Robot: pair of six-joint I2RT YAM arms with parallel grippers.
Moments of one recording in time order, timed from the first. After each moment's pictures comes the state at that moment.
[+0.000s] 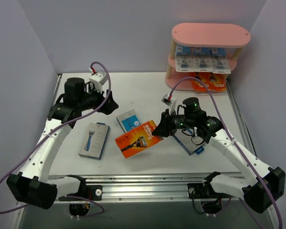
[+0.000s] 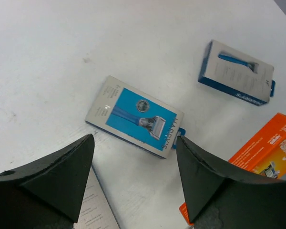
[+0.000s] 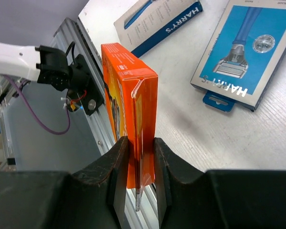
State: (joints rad) left arm -0.30 1.25 1.33 -0.61 0.44 0.00; right arm 0.55 1.12 0.97 -0.42 -0.70 0.25
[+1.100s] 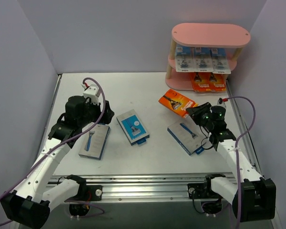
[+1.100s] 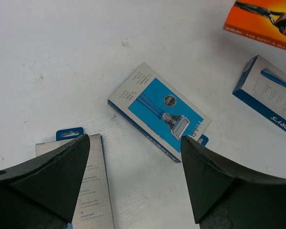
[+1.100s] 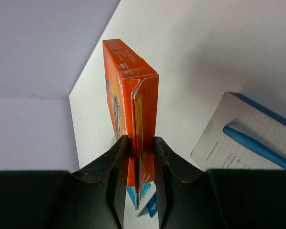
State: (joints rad) left arm -0.33 1.01 1.01 -0.44 0.12 -0.16; right arm 0.07 1.01 0.58 0.03 -0.19 1.00
